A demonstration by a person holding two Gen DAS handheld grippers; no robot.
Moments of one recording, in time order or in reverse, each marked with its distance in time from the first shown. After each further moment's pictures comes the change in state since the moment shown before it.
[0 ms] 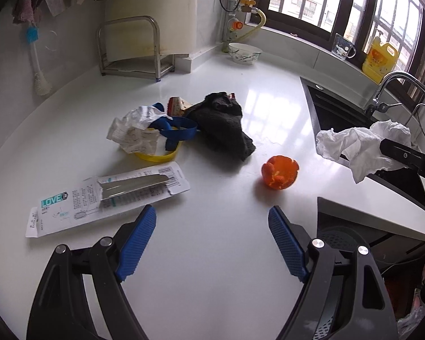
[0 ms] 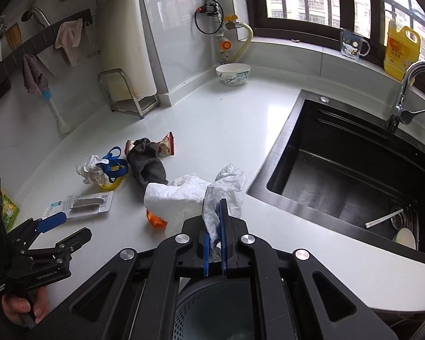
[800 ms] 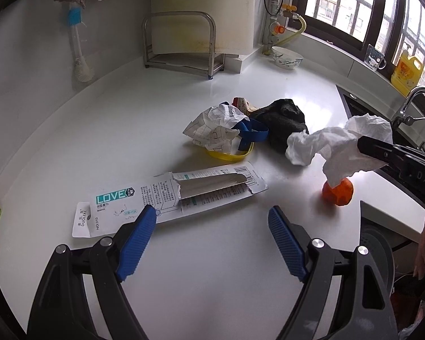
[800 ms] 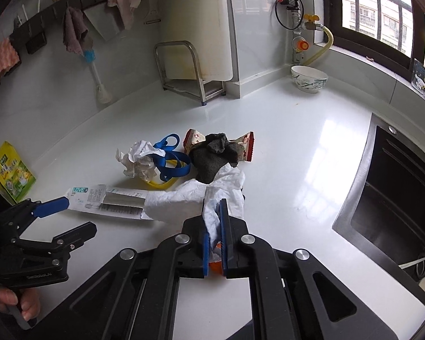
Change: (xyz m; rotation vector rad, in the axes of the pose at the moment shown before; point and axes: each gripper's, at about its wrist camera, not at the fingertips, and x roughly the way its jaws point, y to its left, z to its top) left arm -0.015 0.078 0.000 -0.059 0.014 0.121; right arm 0.062 0.098 0.022 -0.177 0.048 0.213
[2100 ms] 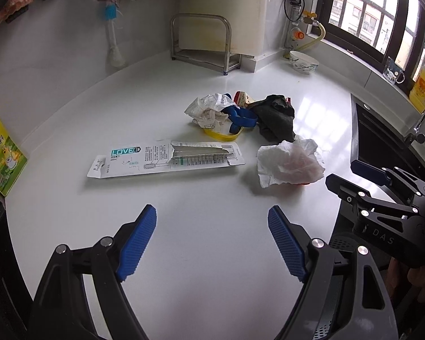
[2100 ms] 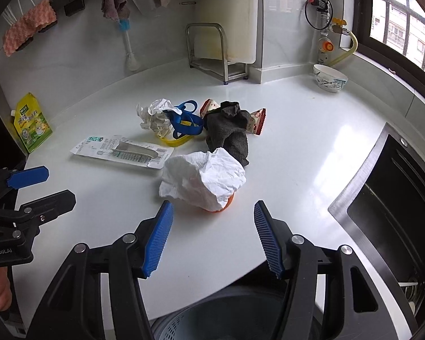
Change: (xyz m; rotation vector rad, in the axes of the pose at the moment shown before) left arm -0.048 -0.046 -0.027 -0.151 0.027 0.123; right arm 0.001 0.001 -0.034 -0.215 0.061 0.017
